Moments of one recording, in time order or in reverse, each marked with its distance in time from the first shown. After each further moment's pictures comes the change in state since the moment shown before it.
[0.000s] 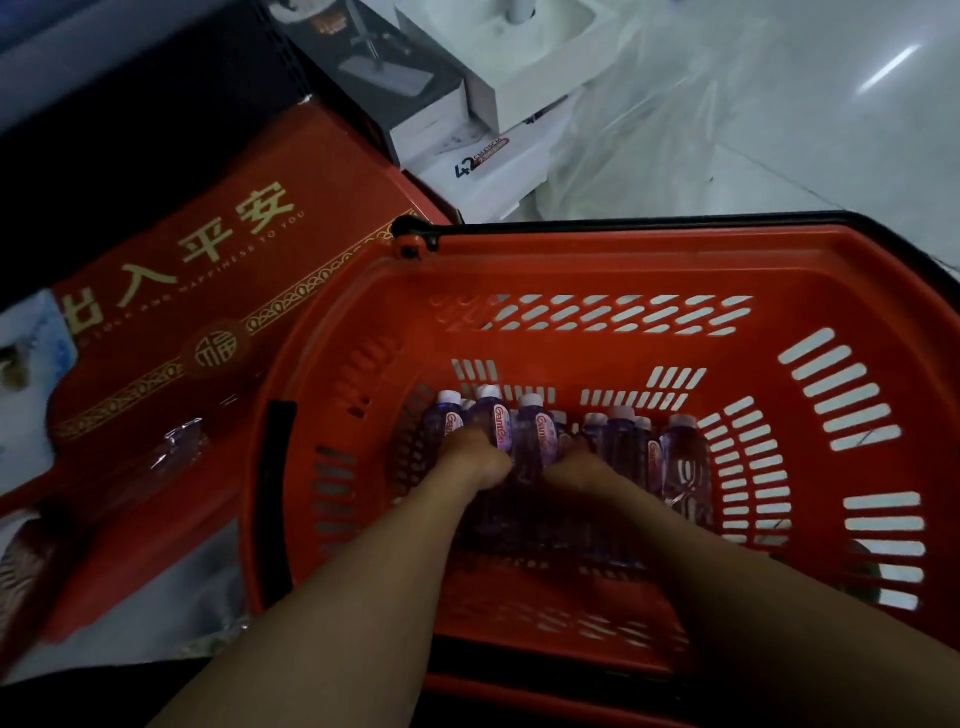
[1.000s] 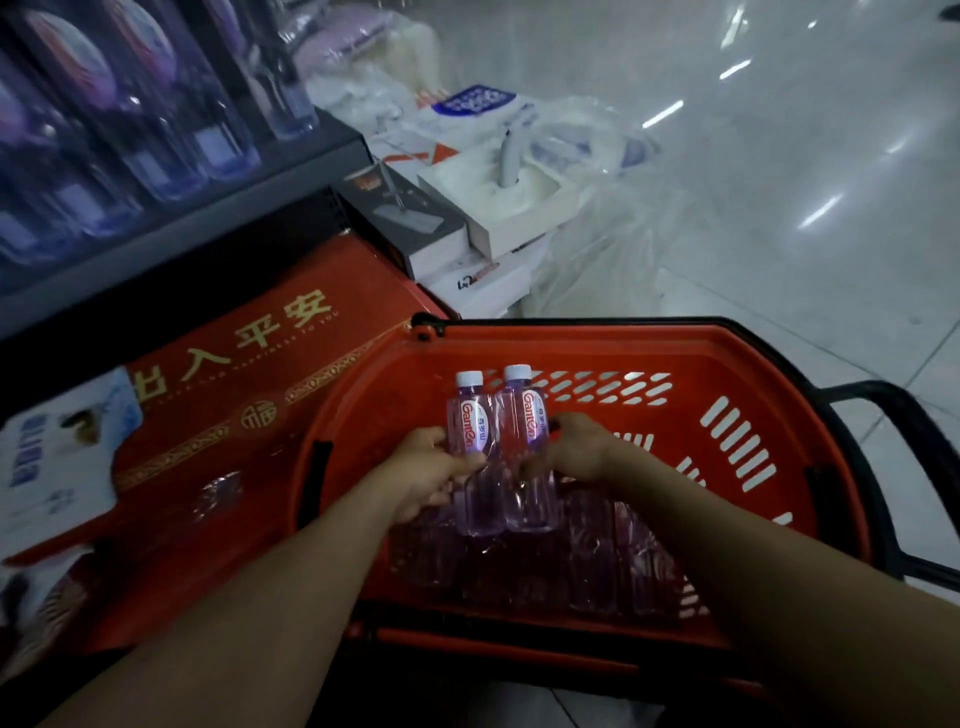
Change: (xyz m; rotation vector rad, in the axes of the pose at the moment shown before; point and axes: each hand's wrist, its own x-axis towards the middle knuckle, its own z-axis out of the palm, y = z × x) left_hand -0.071 0.015 -0.084 -0.695 -0.105 0.080; right_hand -0.084 -0.069 -0.083 0.204 0.066 -0.153
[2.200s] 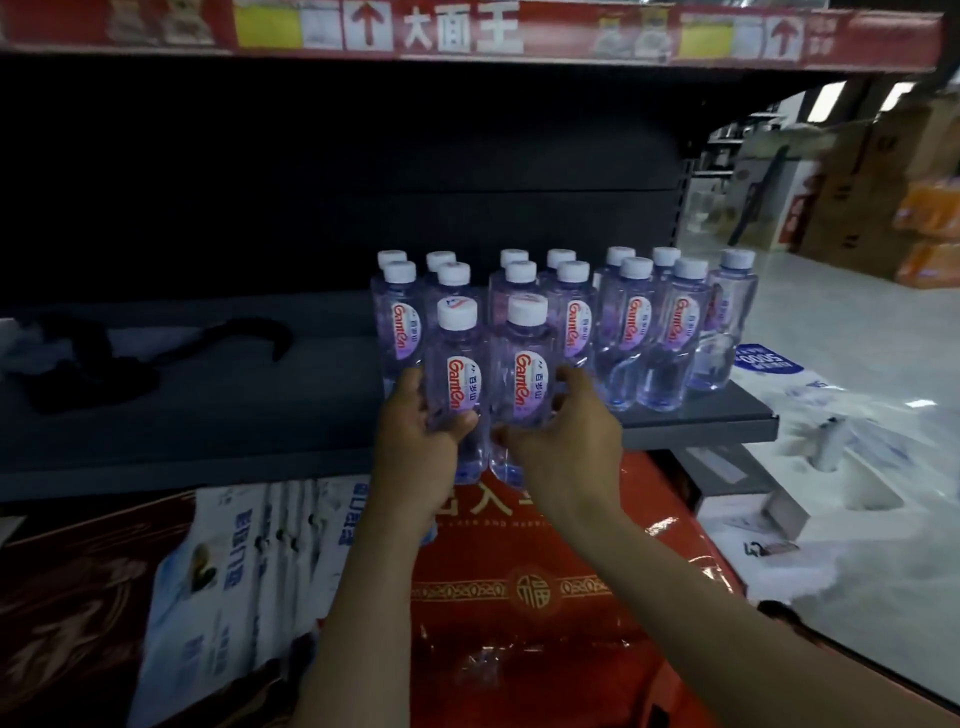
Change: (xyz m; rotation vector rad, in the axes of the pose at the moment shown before) left_hand -0.164 0.057 -0.327 -0.407 0.901 0.897; right_hand -0.030 -0.353 0.258 -0.096 0.432 -0.990
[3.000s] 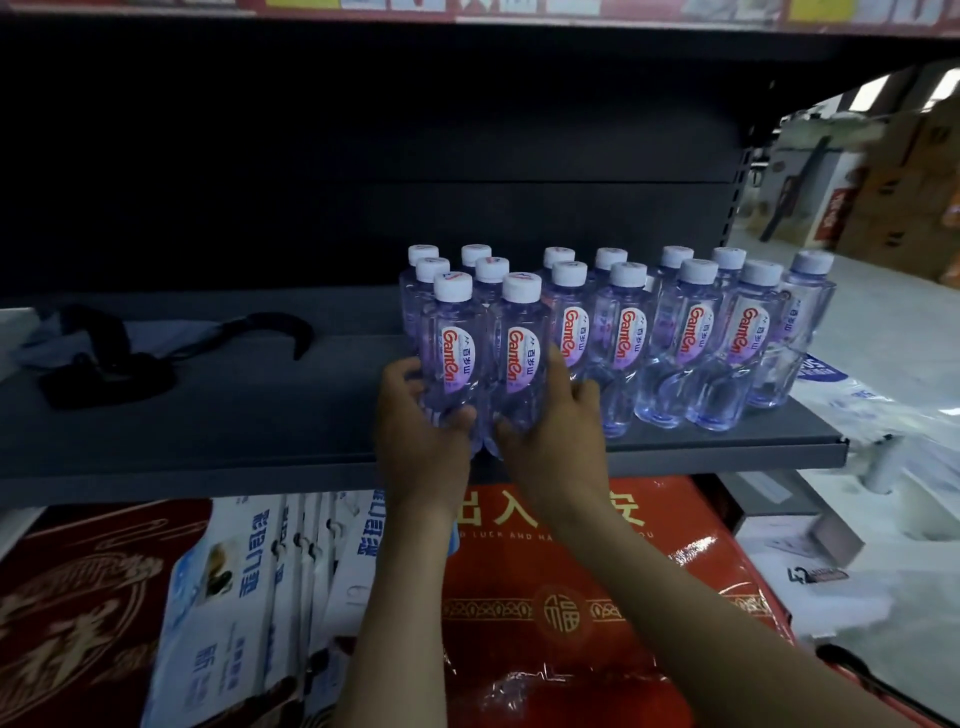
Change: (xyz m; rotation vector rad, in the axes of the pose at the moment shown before) left_hand 0.034 -0.029 -0.013 0.137 0.255 0.030; right_hand 0.031 0.000 0.057 -0.161 -0.135 -0.060
